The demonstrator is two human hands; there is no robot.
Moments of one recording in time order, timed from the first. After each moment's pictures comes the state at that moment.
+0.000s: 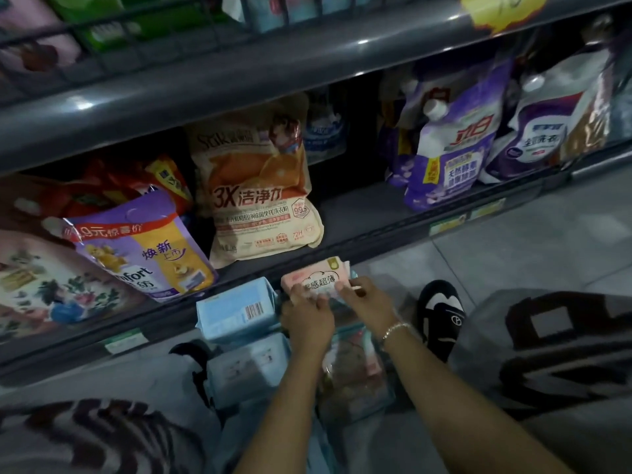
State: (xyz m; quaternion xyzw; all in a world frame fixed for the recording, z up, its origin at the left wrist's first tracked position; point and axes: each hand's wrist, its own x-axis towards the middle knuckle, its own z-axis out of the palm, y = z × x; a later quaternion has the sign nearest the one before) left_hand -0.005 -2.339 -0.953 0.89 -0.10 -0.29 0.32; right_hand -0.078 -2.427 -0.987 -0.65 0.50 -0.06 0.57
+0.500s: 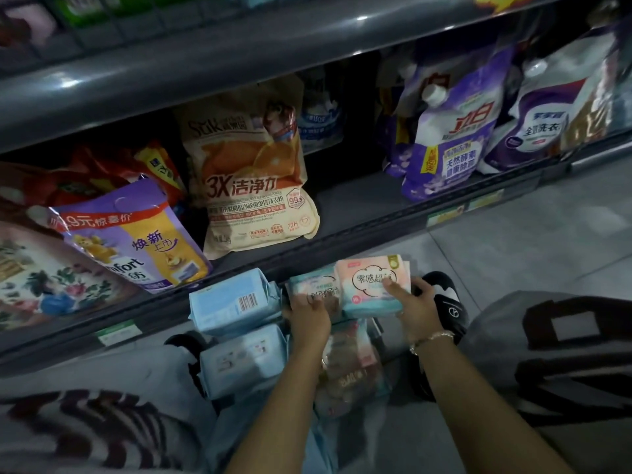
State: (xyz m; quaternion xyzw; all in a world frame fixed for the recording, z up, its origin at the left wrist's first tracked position) left_hand -0.016 -2.341 -0.973 0.85 -0.02 -0.37 0.38; right_hand -0.140 -2.448 -0.999 -0.30 0.56 -0.26 0.72
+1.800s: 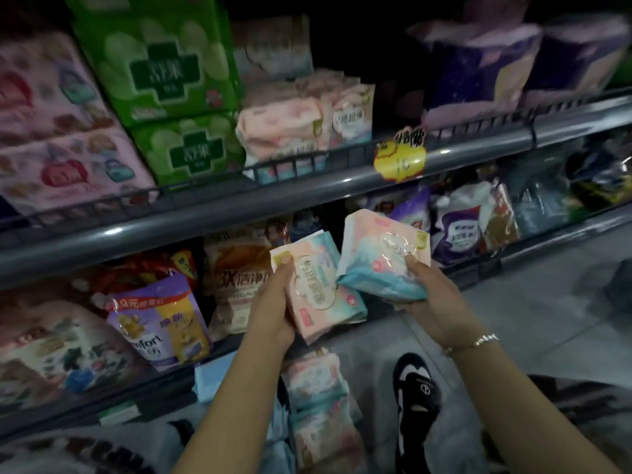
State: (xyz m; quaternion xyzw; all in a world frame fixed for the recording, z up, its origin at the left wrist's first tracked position) left_hand 0.009 -2.363 -0.764 0.51 0.03 -0.45 0.73; right_hand -0.167 -2.486 -0.771 -0.44 0.35 -0.33 0.76
